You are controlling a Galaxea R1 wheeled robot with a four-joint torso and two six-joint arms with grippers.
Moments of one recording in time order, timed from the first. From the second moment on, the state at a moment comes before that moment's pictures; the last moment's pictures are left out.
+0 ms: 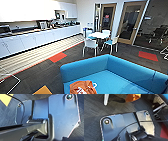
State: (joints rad) left arm 1.30 2.81 -2.53 1.80 -0.17 -1.73; right arm -1.50 3.10 -2.74 -0.74 0.05 0.68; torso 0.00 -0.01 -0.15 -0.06
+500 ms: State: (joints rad) left arm 1.33 2.87 -2.59 1.81 -0.18 -1.73; right arm -1.50 3.10 -2.74 -0.74 0.05 0.68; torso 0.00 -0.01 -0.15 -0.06
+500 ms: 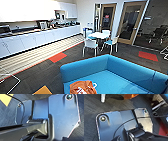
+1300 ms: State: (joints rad) left arm 1.33 2.87 -2.59 1.81 -0.18 -1.73; right arm -1.51 3.09 -2.74 -0.74 0.05 0.68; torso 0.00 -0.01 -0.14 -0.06
